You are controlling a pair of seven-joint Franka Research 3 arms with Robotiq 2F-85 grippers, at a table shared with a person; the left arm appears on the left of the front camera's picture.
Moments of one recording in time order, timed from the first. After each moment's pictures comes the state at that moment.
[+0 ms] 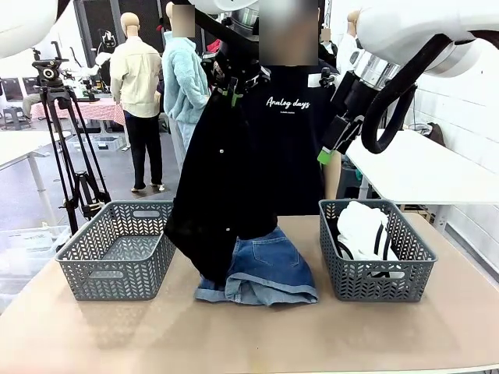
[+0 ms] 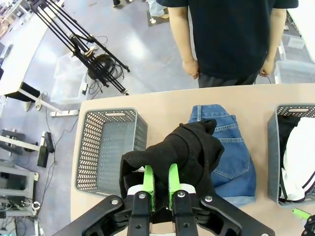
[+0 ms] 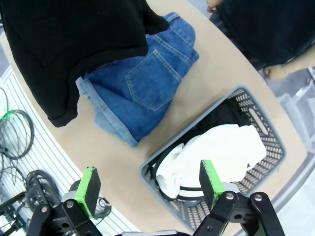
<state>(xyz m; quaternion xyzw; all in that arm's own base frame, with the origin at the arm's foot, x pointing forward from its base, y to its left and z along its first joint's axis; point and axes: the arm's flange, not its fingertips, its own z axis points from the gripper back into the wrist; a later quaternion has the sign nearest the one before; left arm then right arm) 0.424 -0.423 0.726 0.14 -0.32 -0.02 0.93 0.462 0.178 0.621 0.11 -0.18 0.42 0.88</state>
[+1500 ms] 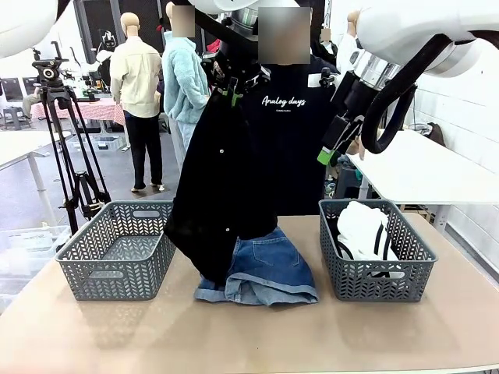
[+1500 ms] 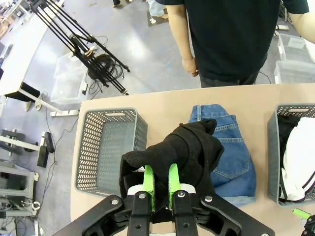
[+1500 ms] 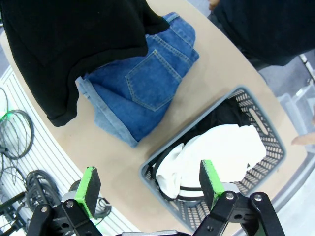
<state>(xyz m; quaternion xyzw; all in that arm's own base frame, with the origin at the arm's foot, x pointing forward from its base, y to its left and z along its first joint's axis) 0.424 -0.423 0.726 0.14 -0.32 -0.02 0.93 0.462 0.178 0.621 0.11 -0.18 0.42 0.88</state>
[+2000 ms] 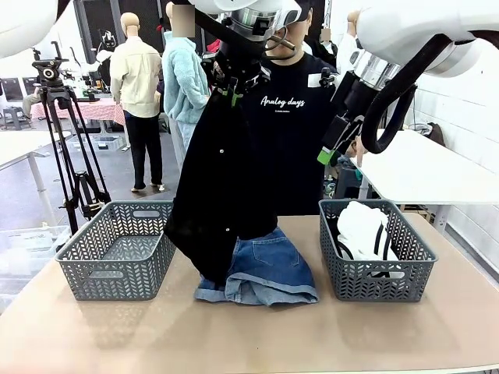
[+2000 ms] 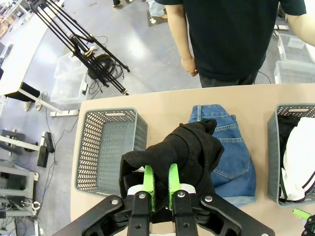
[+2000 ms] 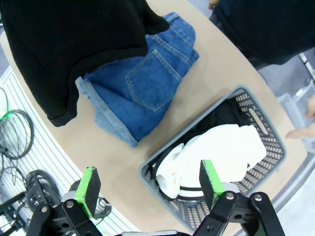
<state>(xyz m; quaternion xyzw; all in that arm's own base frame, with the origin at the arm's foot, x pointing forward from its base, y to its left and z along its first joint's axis) 0.424 -0.423 0.726 0.14 -0.32 -0.02 0.93 0.462 0.178 0.621 0.11 -0.18 0.42 0.88</state>
